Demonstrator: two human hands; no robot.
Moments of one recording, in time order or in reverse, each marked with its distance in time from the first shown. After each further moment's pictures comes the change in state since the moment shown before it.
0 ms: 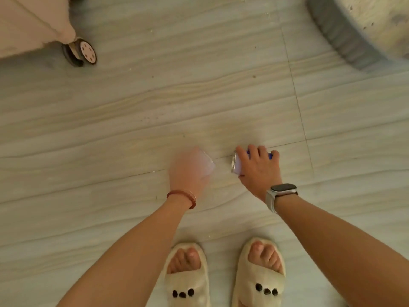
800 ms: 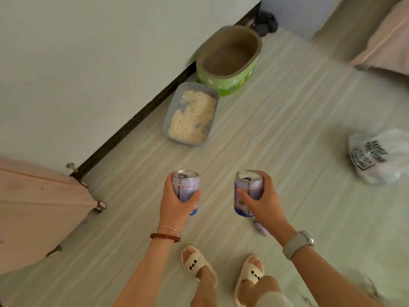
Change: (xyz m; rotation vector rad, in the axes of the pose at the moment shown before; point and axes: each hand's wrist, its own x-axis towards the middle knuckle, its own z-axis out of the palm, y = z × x) left_hand -0.431 0.275 -0.411 -0.648 -0.108 0.442; right_hand -0.471 0.094 -0.484 1.515 0.554 0.835
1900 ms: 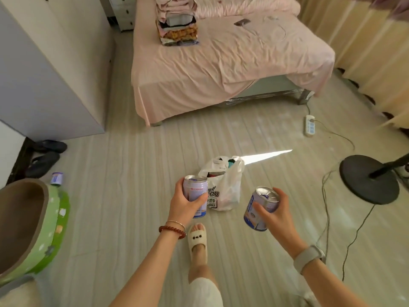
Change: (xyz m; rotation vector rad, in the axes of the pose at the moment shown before) left_hand -0.041 0.330 0.753 0.249 -0.923 0.335; right_hand 0.113 0.182 -0.673 0.521 0.895 0.292
